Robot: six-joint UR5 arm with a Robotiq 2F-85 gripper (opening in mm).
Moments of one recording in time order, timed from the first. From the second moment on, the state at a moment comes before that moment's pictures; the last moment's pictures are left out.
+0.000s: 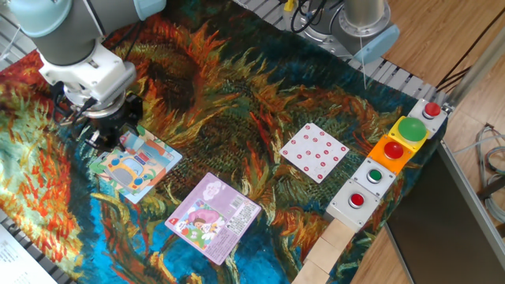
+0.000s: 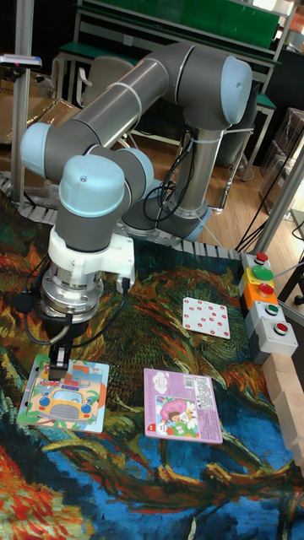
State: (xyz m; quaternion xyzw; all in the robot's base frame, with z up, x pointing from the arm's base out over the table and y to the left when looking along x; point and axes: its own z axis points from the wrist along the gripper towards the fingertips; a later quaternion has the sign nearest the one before) arm 0.619 -0.133 0.040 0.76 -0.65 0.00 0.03
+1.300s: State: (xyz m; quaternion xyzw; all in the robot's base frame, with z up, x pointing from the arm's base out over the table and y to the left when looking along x) arm 0.628 -0.121 0.041 0.75 -0.67 -0.01 0.00
